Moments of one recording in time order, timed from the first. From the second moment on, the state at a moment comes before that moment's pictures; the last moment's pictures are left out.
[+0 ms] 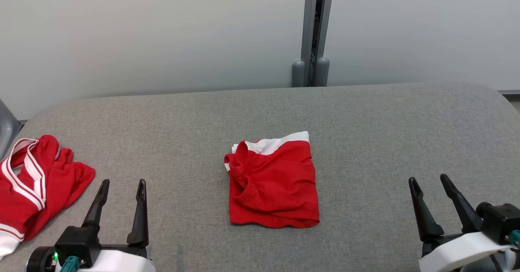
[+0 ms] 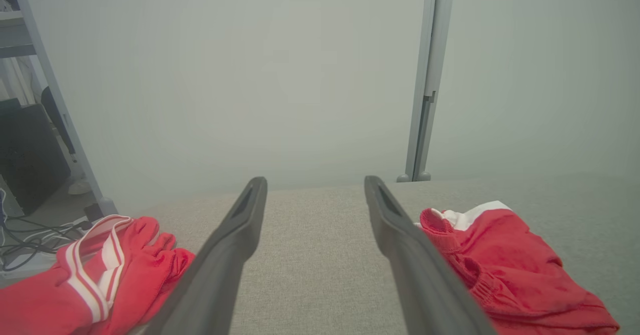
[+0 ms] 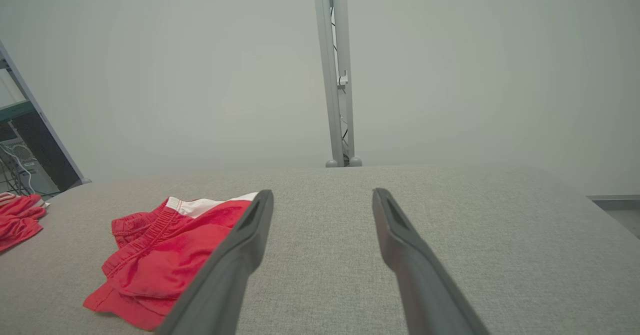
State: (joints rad) left arm 0.08 0.22 -0.16 -0.02 -0.28 0.16 -0.17; right arm 0.05 -0.13 0.05 0.01 0.29 0.13 -0.04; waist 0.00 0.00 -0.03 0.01
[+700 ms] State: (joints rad) left arm 0.08 0.23 -0.16 -0.02 -0.30 0.17 -0.18; right arm 0.05 -0.13 0.06 0.01 0.29 0.13 -0.03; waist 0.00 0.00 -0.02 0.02
